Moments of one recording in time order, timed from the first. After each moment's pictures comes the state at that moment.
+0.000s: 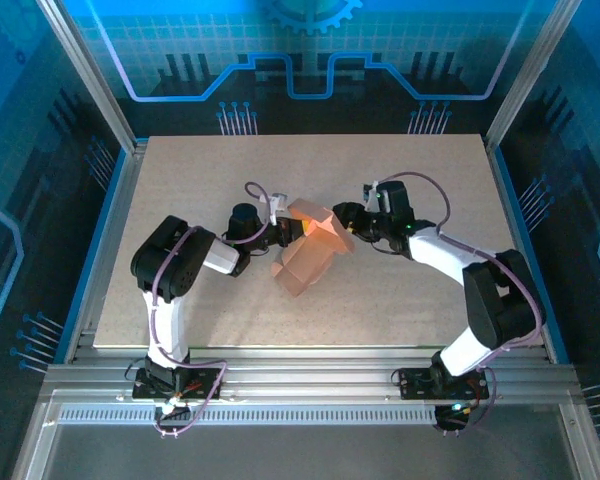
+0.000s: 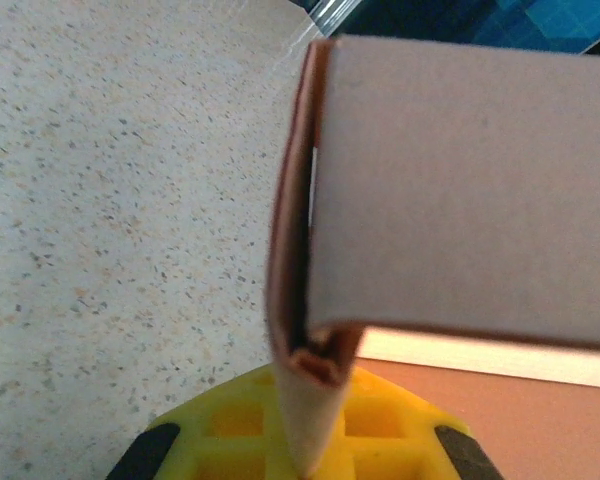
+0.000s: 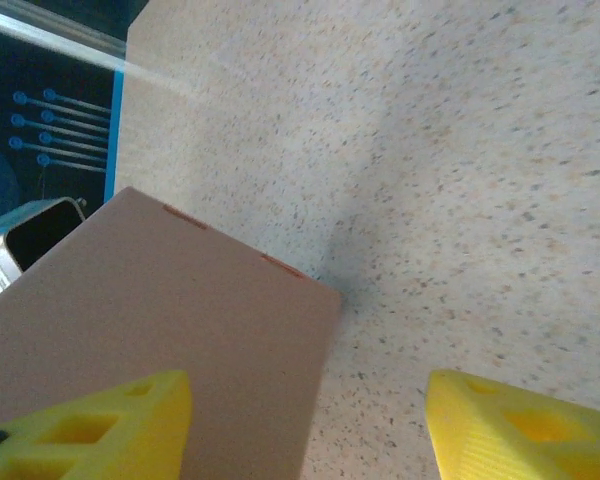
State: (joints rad) left arm -0.36 2.00 0.80 0.94 0.62 -0.58; right arm 0.34 1.58 0.90 0.02 -0.43 0.77
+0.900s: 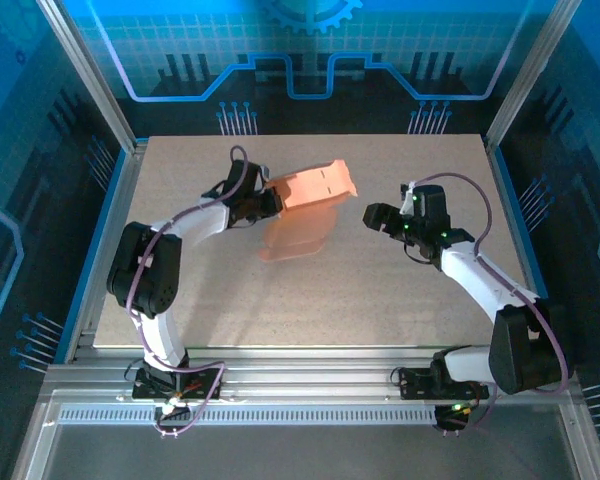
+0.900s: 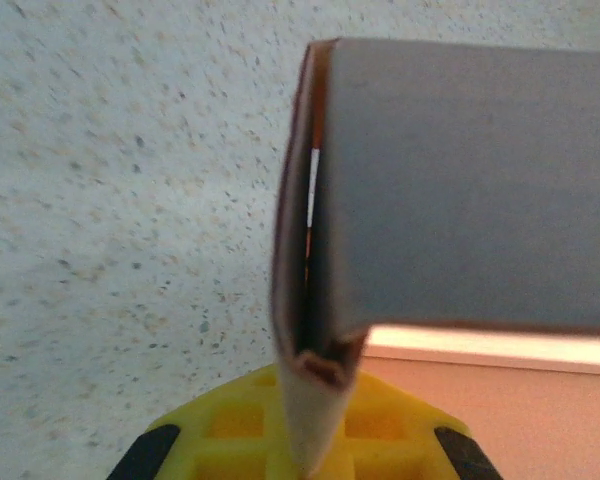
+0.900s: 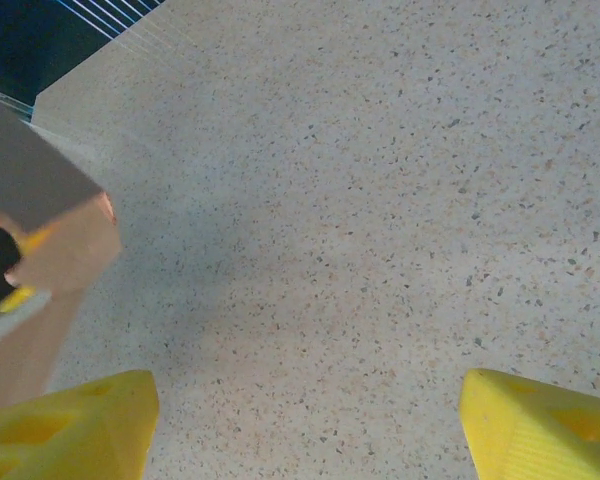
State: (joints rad) left arm -0.31 1.84 1.29 -0.29 0.24 -0.58; right arm 0.20 1.32 0.83 -0.19 -0.28 0.55
